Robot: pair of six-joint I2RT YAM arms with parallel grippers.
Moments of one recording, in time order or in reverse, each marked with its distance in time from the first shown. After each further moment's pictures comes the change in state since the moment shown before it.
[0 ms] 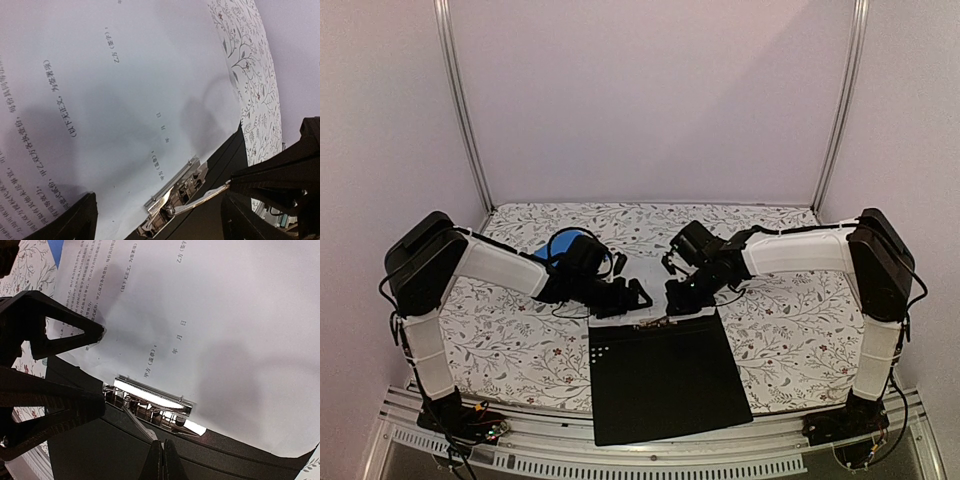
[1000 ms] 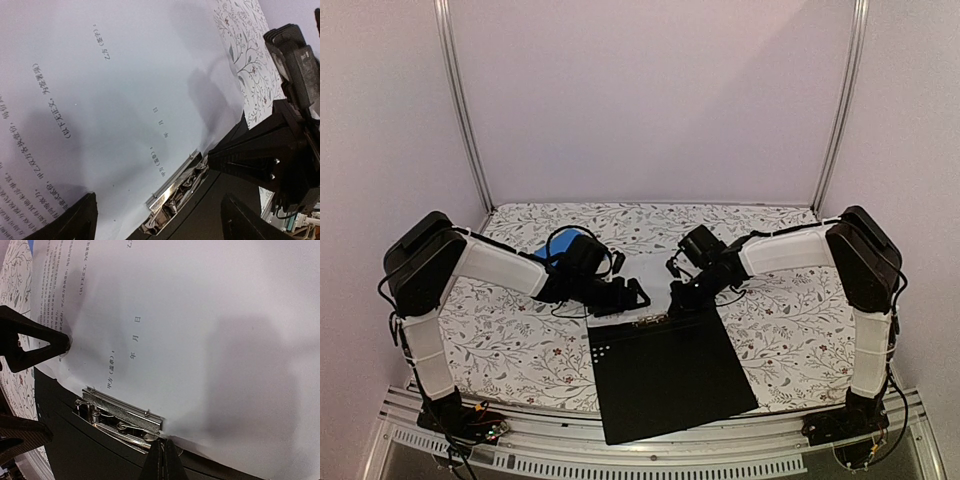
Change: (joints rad) left arm 0.000 -0.005 0.000 -0.013 -0.029 0.021; right arm -0.075 0.098 -0.021 0.104 -0.123 -0.025
